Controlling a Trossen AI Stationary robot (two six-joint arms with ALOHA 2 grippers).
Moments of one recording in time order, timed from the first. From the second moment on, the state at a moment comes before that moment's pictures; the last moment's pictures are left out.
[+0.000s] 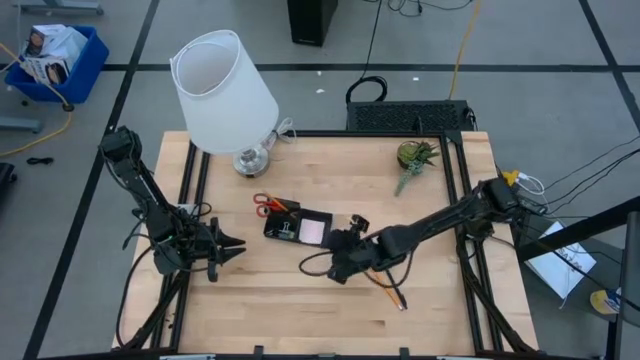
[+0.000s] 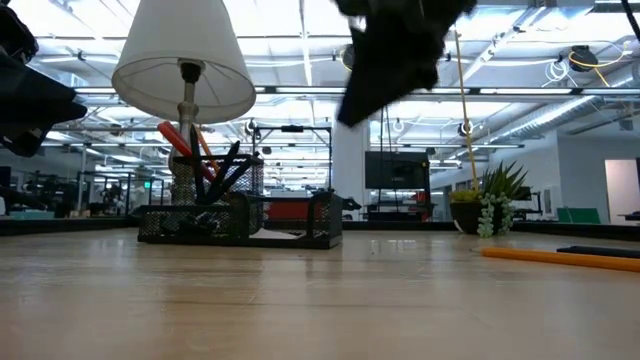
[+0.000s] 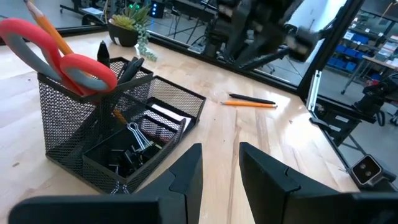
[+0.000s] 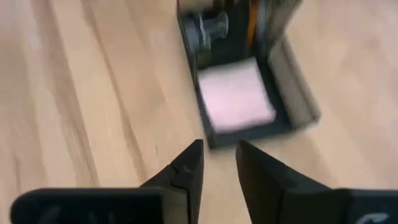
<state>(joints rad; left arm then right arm) -1.08 0.79 0.06 0.30 -1.13 -0.74 0.36 1.80 1.34 -0.54 0.51 0.60</state>
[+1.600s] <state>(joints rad) -1.08 0.79 0.06 0.29 -1.15 -0.77 0.36 1.90 1.12 -0.74 0.07 1.12</state>
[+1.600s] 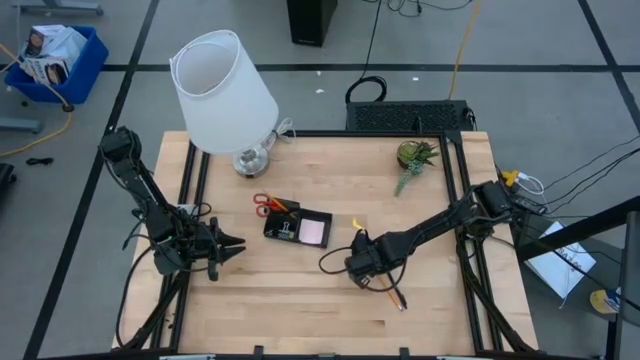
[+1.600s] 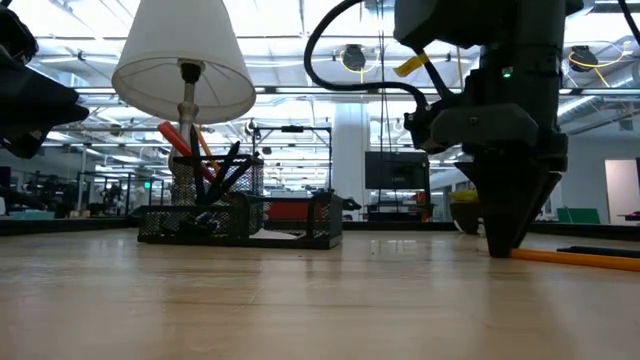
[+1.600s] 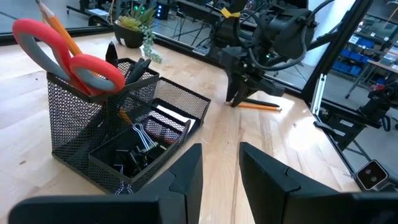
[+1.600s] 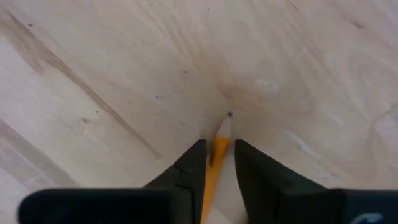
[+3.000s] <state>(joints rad) -1.08 0.79 0.06 0.29 -1.16 -0.77 0.32 1.72 1.11 0.02 0.44 0.57</state>
